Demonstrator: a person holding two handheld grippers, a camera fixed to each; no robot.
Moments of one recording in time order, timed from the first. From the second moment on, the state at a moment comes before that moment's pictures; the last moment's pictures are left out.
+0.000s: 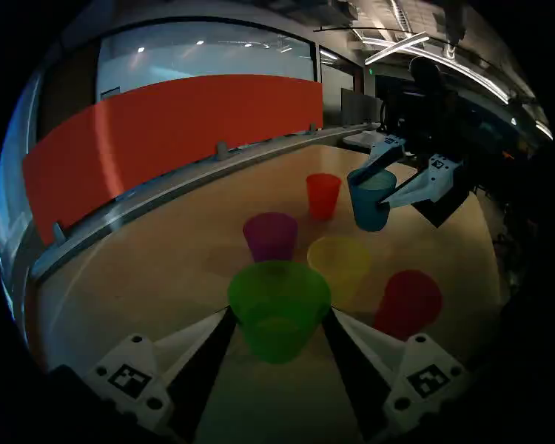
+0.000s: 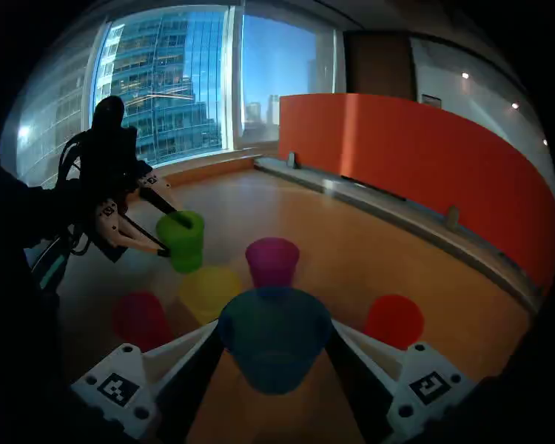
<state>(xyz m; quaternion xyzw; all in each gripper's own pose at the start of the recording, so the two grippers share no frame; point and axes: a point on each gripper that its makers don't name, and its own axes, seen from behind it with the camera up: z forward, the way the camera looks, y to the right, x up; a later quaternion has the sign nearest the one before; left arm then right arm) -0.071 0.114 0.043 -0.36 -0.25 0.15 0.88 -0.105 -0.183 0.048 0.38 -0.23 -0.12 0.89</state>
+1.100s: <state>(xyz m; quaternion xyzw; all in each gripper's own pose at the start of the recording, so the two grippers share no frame) -0.108 0.113 0.043 -0.37 -0.28 0.15 0.87 -0.161 -0.190 0.035 0.39 -0.28 -0.15 0.86</state>
